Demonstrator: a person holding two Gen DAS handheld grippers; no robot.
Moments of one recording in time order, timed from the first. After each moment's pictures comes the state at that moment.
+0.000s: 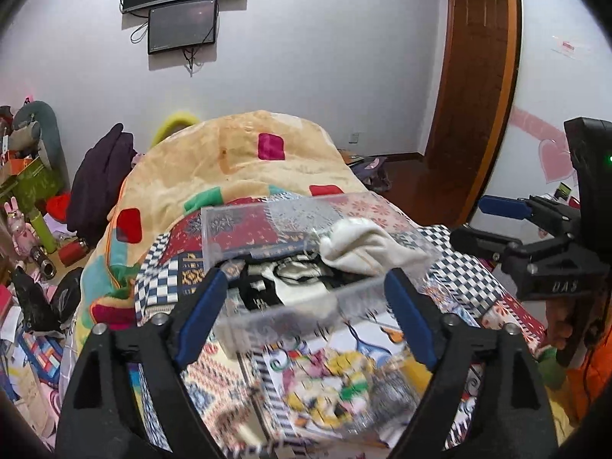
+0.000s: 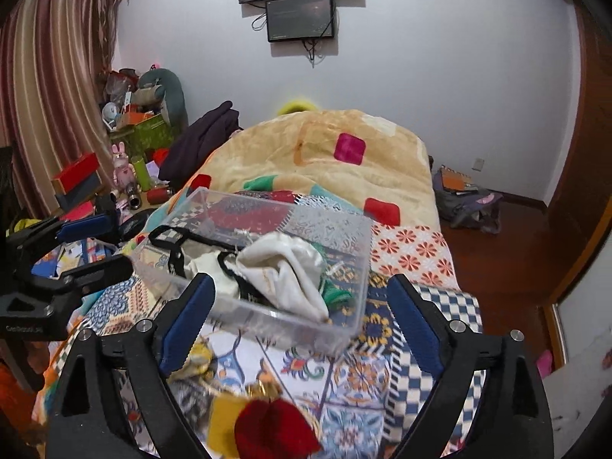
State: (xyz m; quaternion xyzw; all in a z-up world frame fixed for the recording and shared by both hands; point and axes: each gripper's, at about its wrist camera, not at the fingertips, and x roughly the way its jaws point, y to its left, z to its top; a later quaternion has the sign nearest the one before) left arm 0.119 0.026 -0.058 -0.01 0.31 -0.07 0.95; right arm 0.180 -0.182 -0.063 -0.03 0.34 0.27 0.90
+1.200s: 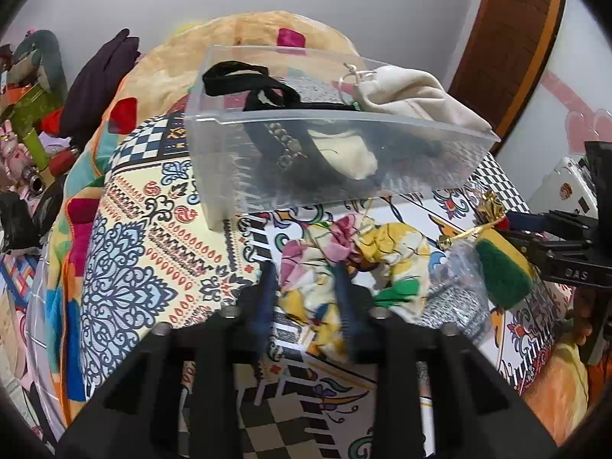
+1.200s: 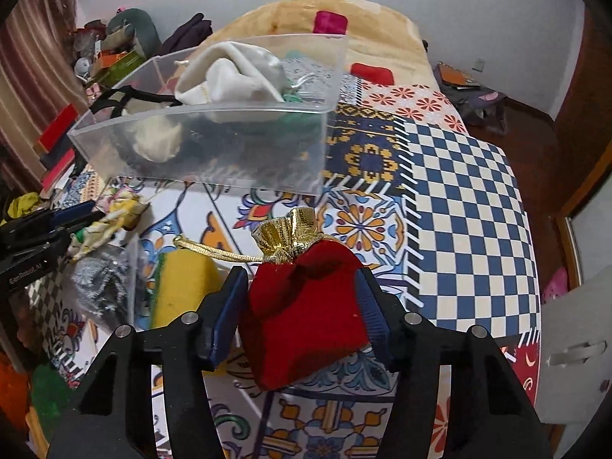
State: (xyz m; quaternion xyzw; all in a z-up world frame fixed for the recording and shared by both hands) left arm 0.125 0.037 -0.170 -0.04 0.45 -0.05 0.89; right arm 0.172 -0.202 -0.176 -0.03 0.50 0.24 0.83
